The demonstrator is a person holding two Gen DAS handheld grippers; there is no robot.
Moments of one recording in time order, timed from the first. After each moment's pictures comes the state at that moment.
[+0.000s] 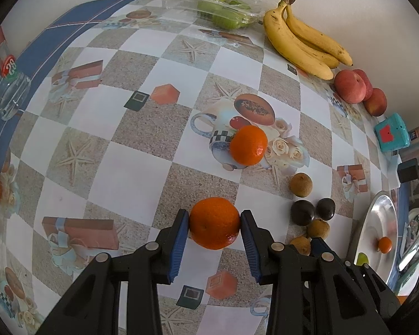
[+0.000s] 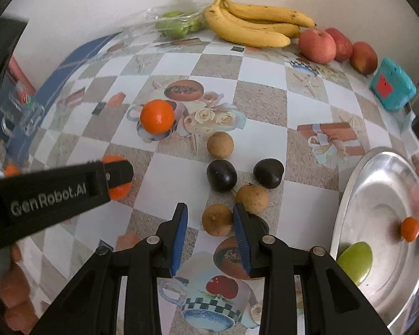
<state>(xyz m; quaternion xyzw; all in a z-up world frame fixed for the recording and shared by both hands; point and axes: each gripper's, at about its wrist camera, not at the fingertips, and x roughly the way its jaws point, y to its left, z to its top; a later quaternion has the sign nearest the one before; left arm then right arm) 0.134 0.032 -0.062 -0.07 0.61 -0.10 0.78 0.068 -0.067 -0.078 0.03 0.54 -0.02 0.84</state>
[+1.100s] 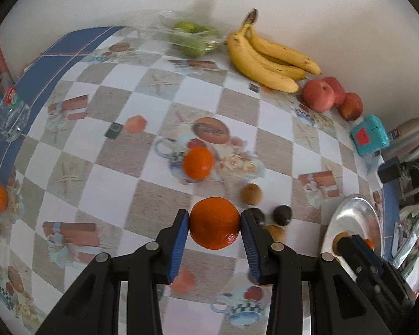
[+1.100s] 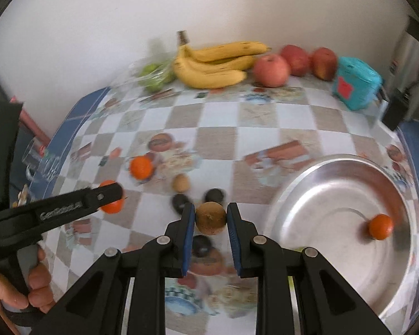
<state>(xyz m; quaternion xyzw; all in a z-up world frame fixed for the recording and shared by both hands) 0.118 -0.009 -0.019 -0.05 0.57 -0.13 0.81 0.031 -0.161 -0.017 0.14 0.47 -0.04 0.87</state>
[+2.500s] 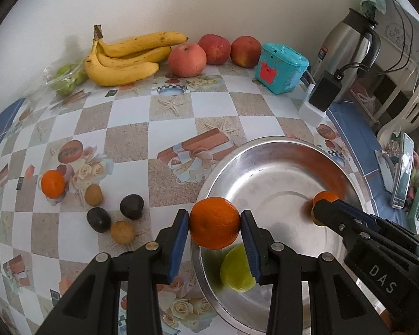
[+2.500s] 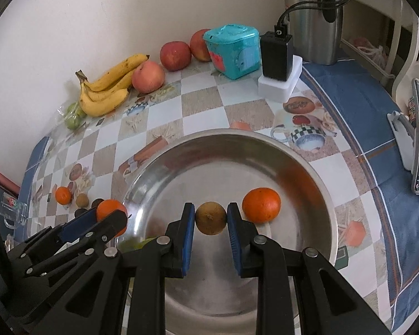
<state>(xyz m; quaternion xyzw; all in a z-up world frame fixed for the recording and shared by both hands) 0.050 -0.171 -0.029 0.08 0.51 -0.26 0.81 -0.027 -0.295 -0.035 0.23 0.47 -0.15 0.84</state>
